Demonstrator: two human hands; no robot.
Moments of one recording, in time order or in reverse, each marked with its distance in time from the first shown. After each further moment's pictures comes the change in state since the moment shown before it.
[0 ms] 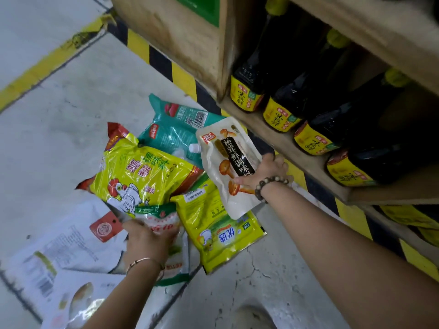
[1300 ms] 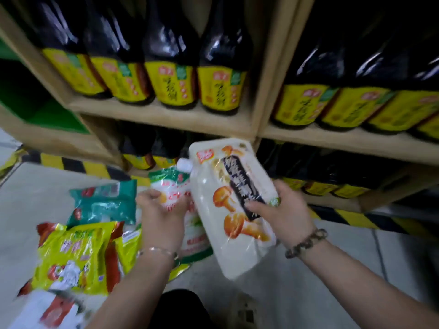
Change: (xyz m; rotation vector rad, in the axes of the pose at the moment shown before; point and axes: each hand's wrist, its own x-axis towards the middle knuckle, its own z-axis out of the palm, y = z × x) left_hand -0.228 0.151 -0.011 -0.453 -0.294 0.739; right_hand -0.246 0.202 -0.111 1.053 0.484 -0.118
